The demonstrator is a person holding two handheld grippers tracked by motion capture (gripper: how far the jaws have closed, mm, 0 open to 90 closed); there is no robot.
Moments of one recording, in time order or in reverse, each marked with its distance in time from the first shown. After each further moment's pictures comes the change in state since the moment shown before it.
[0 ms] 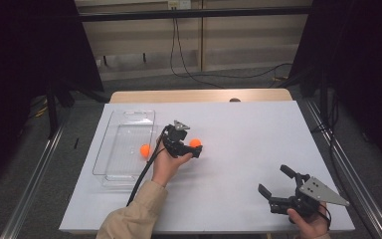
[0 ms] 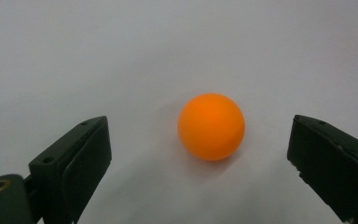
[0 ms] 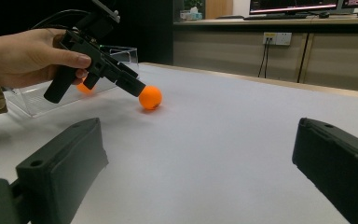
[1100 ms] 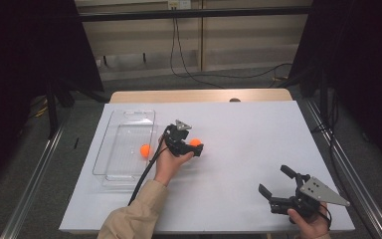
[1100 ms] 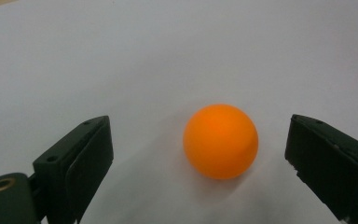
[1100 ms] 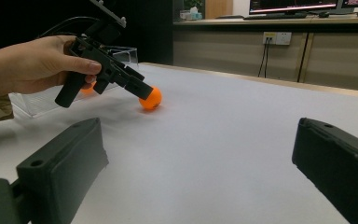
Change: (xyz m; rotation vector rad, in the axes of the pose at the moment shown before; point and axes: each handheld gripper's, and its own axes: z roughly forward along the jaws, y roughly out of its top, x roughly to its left) left arm 0.002 -0.001 0.013 -0.024 0.004 0.004; right arm 0.000 0.000 -0.001 0.000 -0.001 0.003
